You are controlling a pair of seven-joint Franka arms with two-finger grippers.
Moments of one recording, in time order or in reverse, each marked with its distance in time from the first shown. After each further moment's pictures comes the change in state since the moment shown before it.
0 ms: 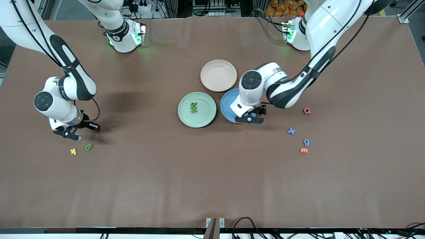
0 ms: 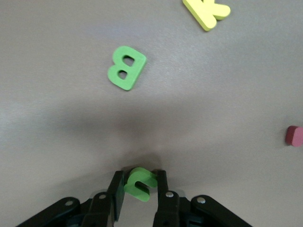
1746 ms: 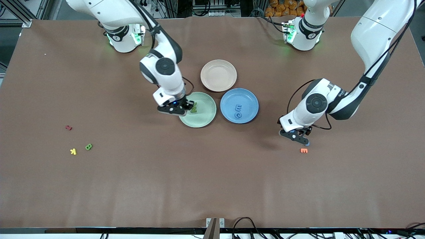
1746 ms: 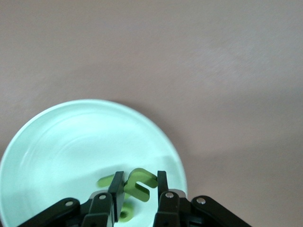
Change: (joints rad) left arm 0.390 -0.023 0.007 -0.120 0.019 0.138 0.641; right arm 0.811 -0.034 0.059 0.121 0.009 -0.104 0.727
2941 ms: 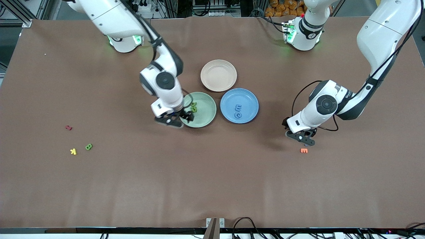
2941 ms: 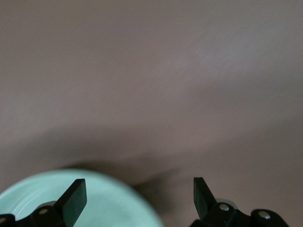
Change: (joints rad) left arm 0.064 0.015 0.000 -0.033 0.000 0.077 0.041; right arm -0.006 0.094 -0.081 0.124 0.000 -0.043 -0.019
